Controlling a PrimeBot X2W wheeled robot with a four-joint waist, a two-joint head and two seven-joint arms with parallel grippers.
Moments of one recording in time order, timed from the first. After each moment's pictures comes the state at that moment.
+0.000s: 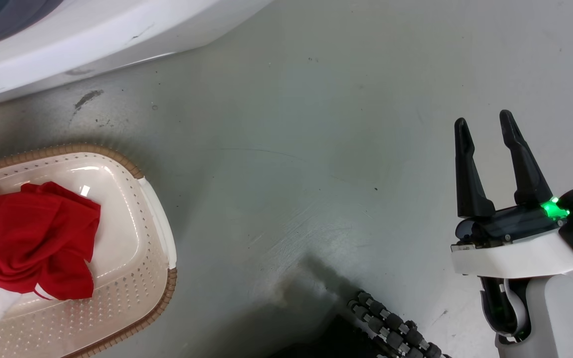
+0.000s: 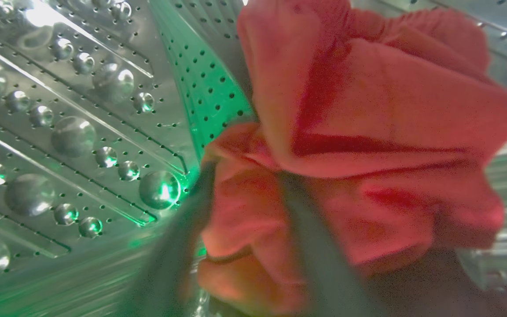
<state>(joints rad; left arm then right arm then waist) -1.61 0.64 -0.51 0.88 -0.46 -0.10 0.78 -0.24 -0.05 0.09 -0.06 0.25 0.13 -0.26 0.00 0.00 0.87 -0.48</state>
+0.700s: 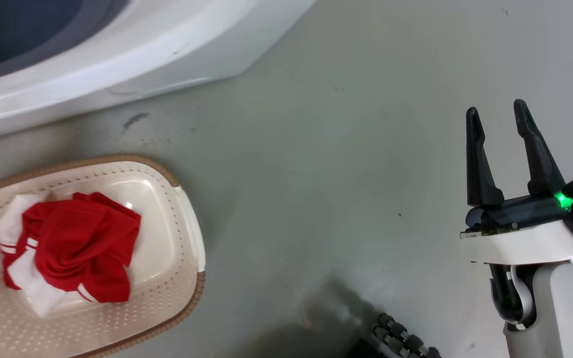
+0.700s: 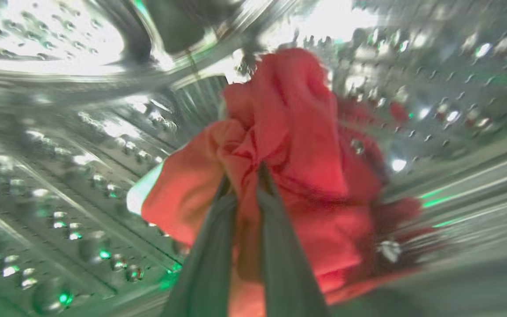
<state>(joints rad) -1.52 0.60 -0.53 0.93 -0.48 -0.12 0.33 -0.28 -0.05 0.04 -0.03 0.18 0.13 -0.26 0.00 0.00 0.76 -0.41</state>
